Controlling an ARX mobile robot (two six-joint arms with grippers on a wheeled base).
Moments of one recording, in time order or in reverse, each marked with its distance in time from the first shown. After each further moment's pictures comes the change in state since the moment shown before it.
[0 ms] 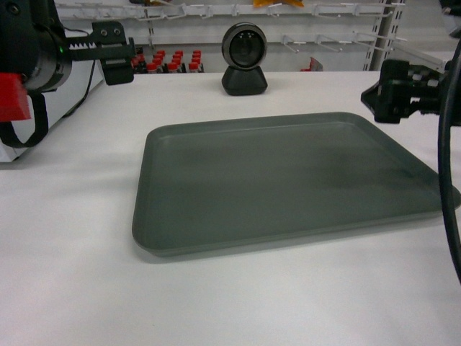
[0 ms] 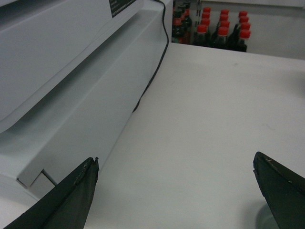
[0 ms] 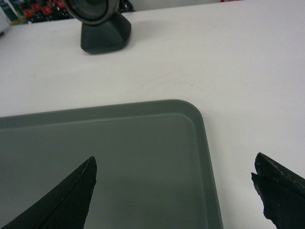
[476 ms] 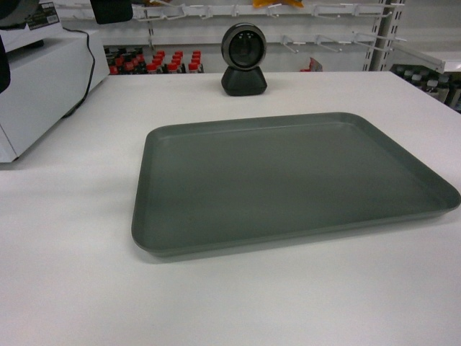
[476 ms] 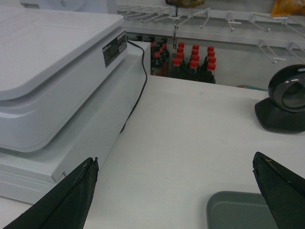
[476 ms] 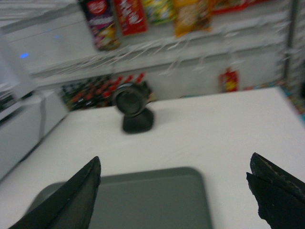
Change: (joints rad) left arm -0.096 -0.255 -0.110 -0.021 -0.030 0.026; right arm -0.067 -0.411 -0.215 0.117 -0.104 0.142
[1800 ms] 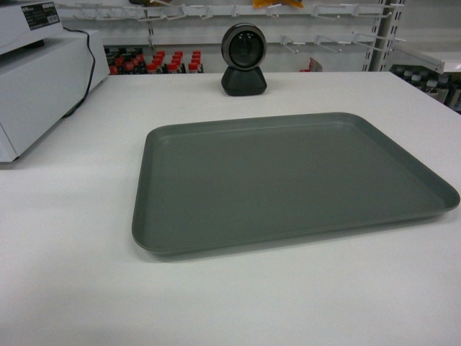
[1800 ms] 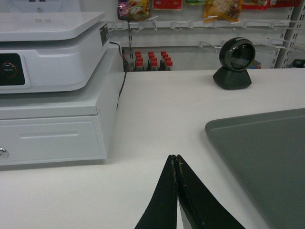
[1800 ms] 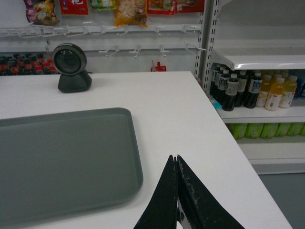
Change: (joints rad) left arm 0.256 -0.549 -0.736 0.344 0.549 0.151; right arm 0.000 -0.643 -0.633 0.006 0.306 -0.240
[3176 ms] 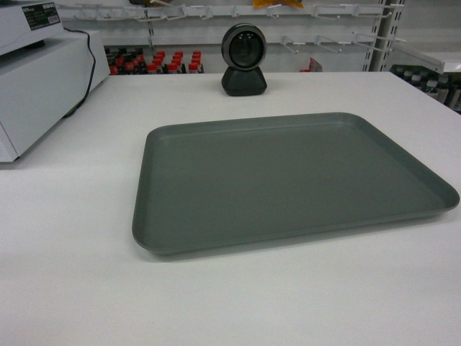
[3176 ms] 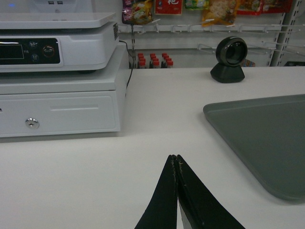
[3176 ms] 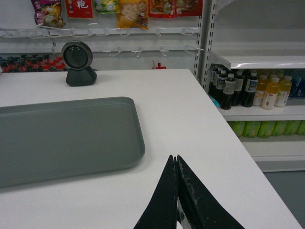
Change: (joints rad) left arm 0.100 -0.745 -0.174 -0.555 0.103 0.001; right arm 0.000 -0.628 -0.134 -0.475 0.001 0.000
